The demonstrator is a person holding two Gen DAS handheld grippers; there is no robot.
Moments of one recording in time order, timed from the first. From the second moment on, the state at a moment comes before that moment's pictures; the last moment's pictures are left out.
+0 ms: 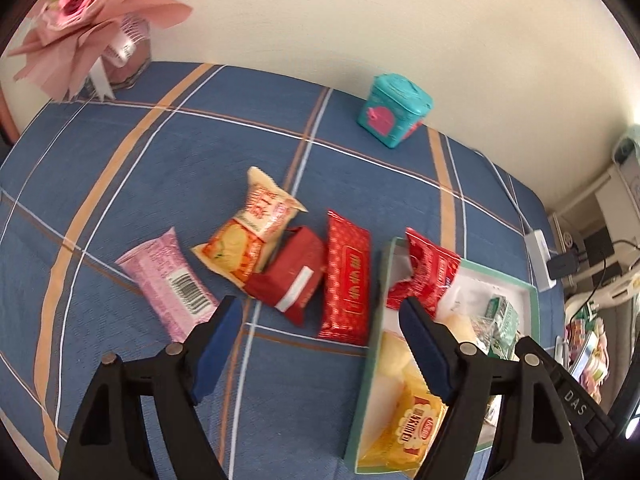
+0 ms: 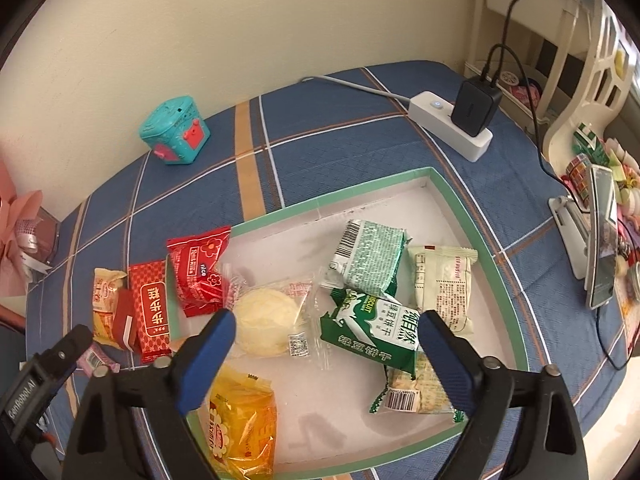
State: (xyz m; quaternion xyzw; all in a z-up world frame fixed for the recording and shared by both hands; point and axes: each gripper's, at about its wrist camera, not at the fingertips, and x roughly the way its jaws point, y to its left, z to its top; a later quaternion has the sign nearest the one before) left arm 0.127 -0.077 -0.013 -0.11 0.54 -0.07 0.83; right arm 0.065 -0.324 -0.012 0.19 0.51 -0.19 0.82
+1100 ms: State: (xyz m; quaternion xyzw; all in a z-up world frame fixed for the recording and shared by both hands) left arm 0.127 0.044 -0.025 -0.15 0.52 0.06 0.84; right arm 0.095 -0.227 -0.020 0.12 0.53 -0.09 0.84
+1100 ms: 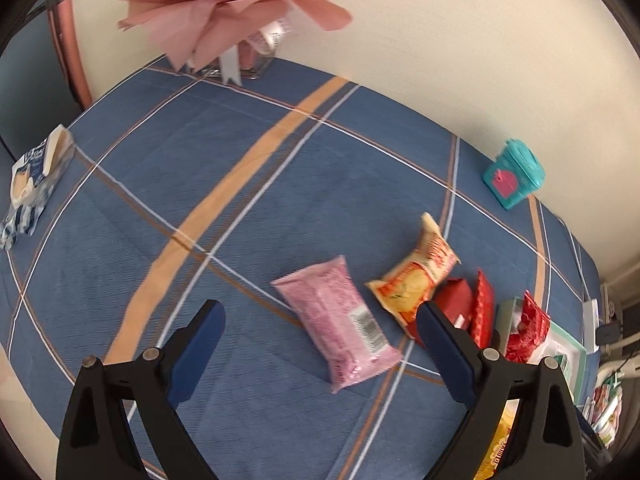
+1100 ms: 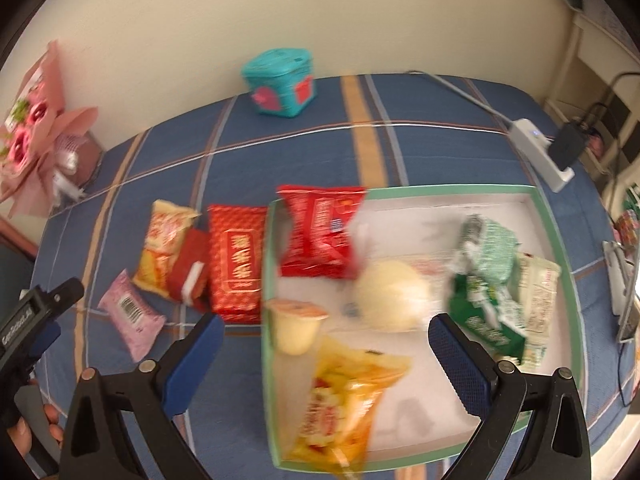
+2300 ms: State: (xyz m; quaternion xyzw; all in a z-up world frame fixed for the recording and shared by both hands) left arm 0.151 0.045 -0.069 -0.19 0.56 0.04 0.80; right arm 0.147 -0.170 -0.049 0.11 0.52 -0.02 0.85
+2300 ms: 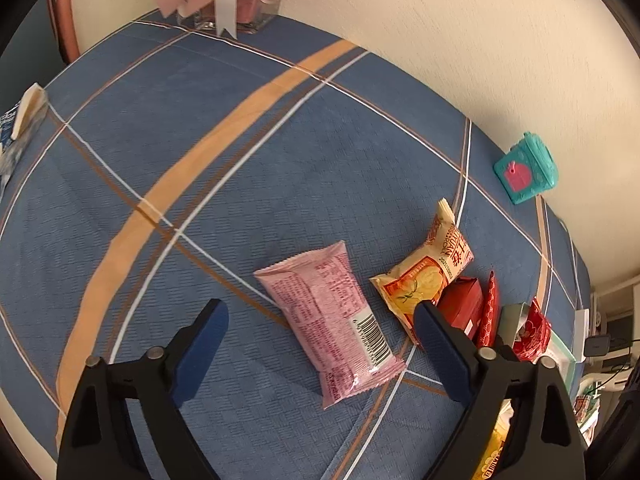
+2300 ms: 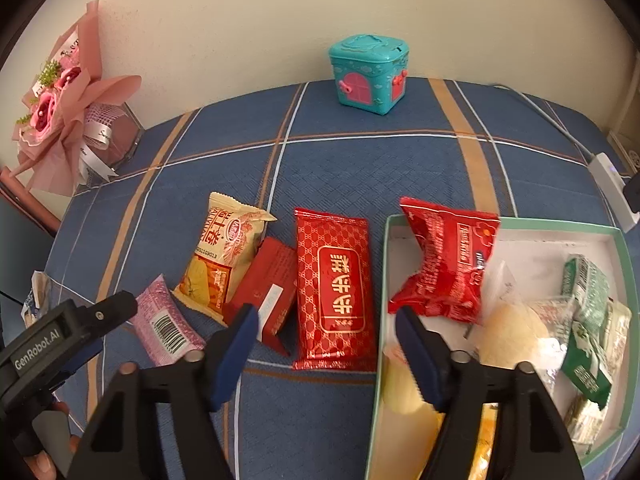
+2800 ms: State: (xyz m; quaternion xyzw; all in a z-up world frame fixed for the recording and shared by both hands) left arm 0.168 0.026 -0.104 -0.18 0.59 0.03 0.78; right arm 0.166 -0.148 -0.074 0.05 0.53 -0.02 0.84
